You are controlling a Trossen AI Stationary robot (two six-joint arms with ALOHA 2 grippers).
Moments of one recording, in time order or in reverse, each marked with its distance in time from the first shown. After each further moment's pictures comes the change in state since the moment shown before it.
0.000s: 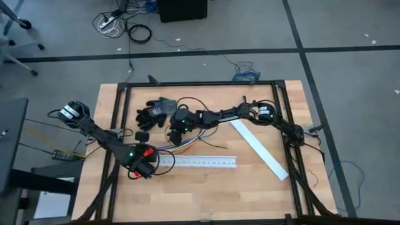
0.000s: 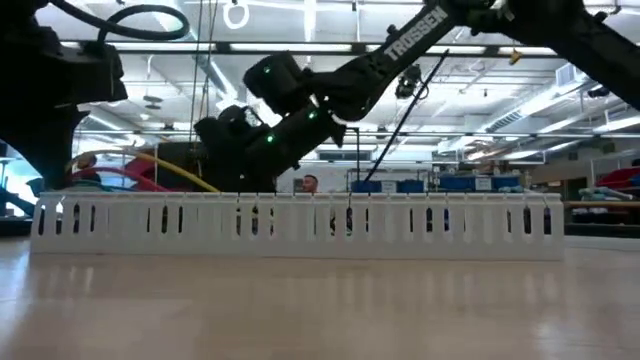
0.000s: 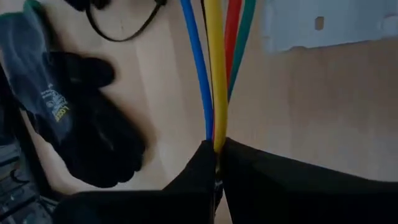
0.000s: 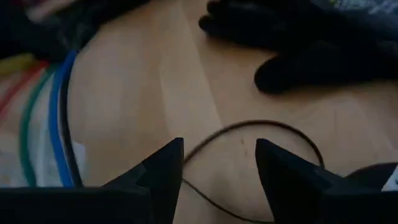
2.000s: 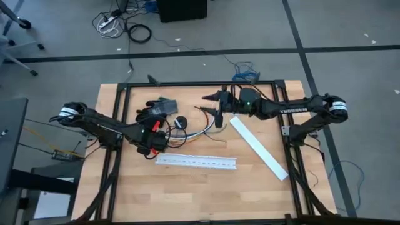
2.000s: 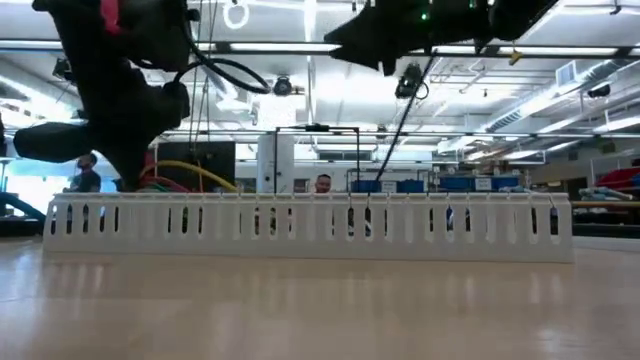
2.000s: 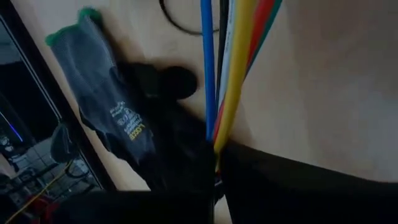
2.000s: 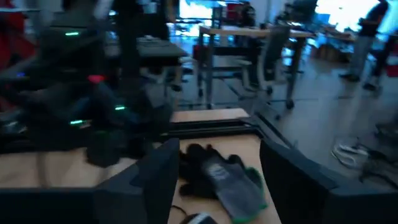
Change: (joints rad) left arm 0.393 -0.006 0.005 0.094 -0.128 0.569; right arm -0.104 -0.978 -0.843 0.417 0.124 -0.337
